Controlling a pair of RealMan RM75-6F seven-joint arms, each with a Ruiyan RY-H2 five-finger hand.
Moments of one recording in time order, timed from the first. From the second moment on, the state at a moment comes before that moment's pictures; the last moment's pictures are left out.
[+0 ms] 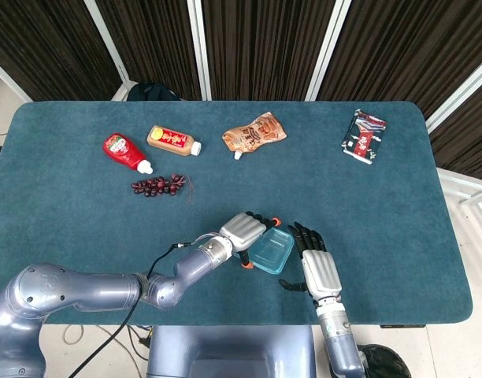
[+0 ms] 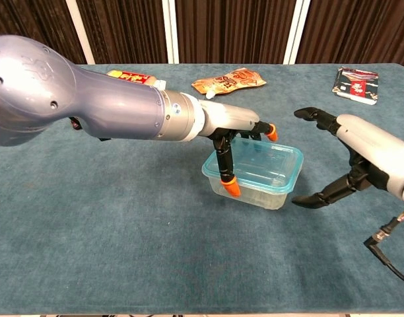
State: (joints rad) left arm -1.35 -1.71 -0.16 -1.37 0.57 0.56 0.46; right arm 0.30 -1.73 0.17 -1.82 -1.19 1.31 -0.46
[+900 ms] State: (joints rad) left arm -1.41 -1.68 -0.11 -1.41 0.52 0.59 0.44; right arm 0.32 -1.76 0.18 -1.80 -1.14 1.33 -0.47
